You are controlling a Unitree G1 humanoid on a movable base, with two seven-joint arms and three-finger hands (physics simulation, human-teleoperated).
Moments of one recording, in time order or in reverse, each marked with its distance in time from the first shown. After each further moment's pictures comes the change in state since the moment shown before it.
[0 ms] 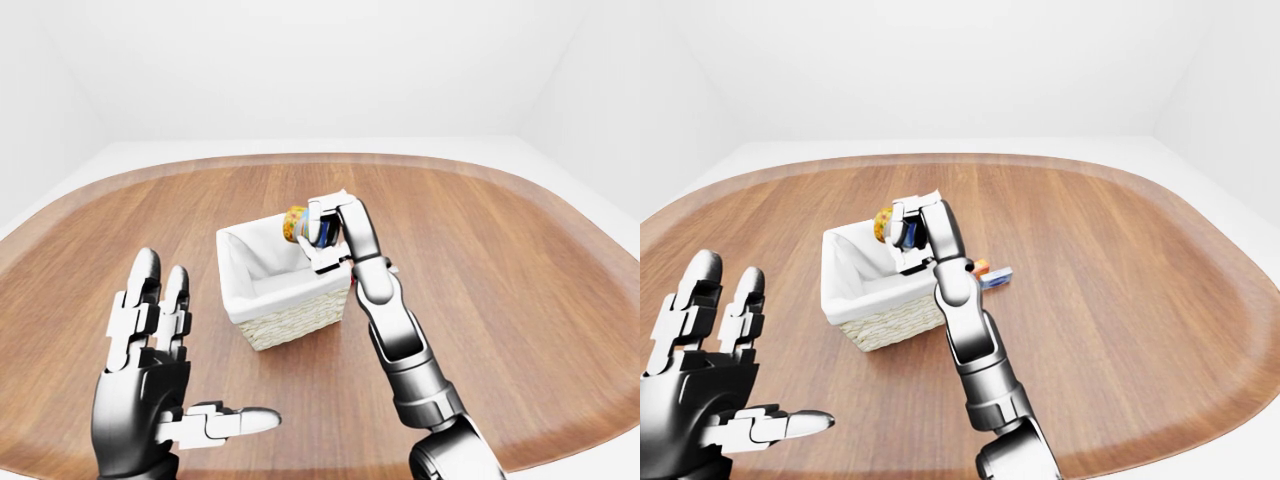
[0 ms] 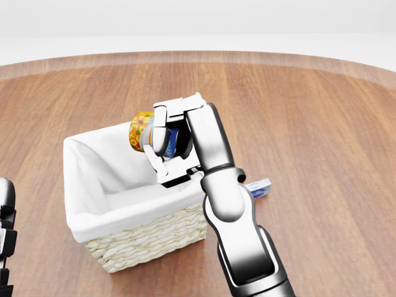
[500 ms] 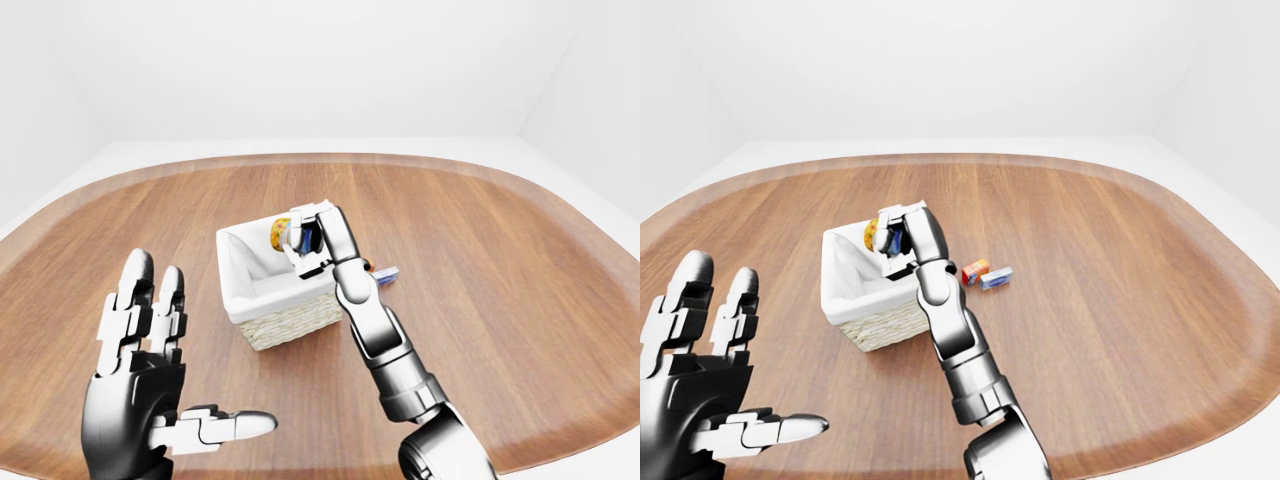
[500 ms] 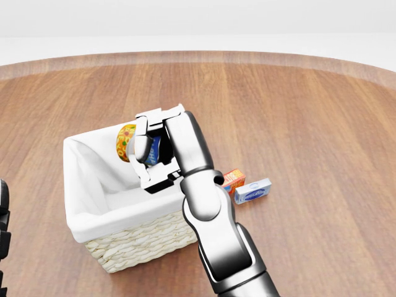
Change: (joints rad) left arm 0.007 -0.035 0.035 -0.020 -0.017 0.010 -0.045; right arm -0.056 0.056 0.016 0.166 -0.055 0.000 -0.039
